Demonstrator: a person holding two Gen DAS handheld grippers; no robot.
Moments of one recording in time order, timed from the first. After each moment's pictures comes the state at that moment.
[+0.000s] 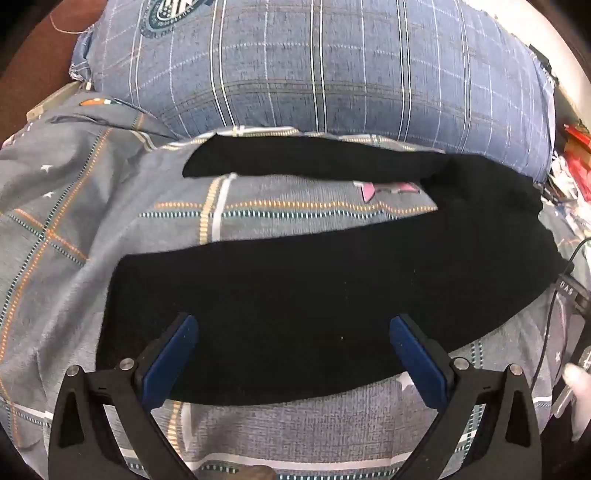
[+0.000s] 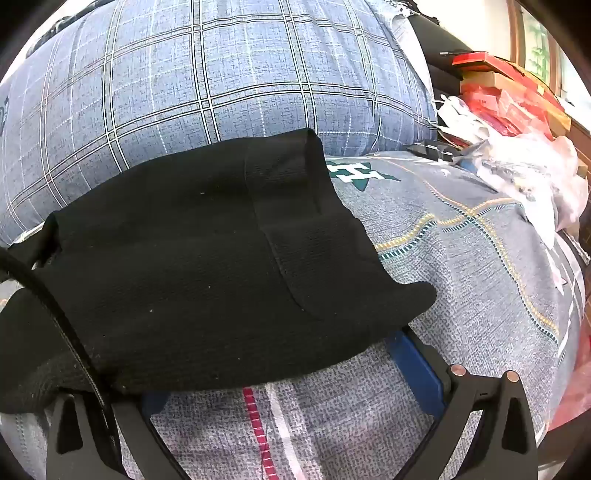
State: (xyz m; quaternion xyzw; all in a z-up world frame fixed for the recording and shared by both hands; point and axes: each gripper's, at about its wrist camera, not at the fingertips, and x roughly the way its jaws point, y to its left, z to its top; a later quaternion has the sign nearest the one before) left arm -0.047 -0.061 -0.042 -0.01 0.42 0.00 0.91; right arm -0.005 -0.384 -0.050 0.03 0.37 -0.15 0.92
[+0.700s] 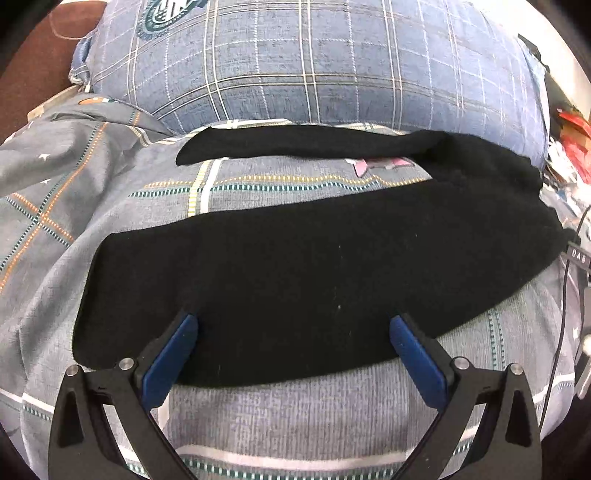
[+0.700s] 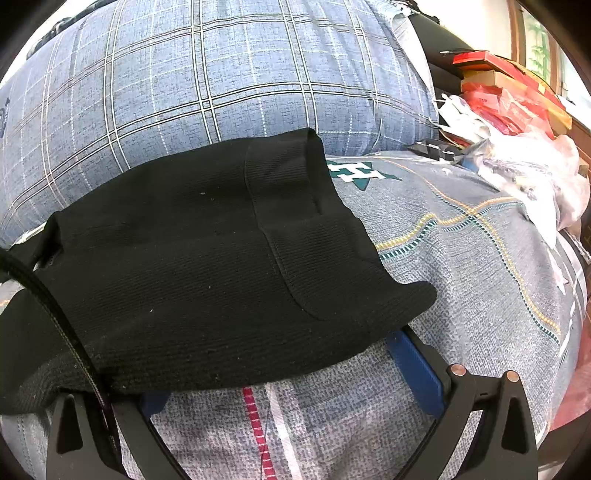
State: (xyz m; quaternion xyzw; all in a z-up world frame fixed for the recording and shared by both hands) left arm -0.042 -0.047 -0.034 0.00 0.44 -0.02 0.90; right arm -0.005 -0.399 -0.044 0.05 0.38 -0.13 0.91
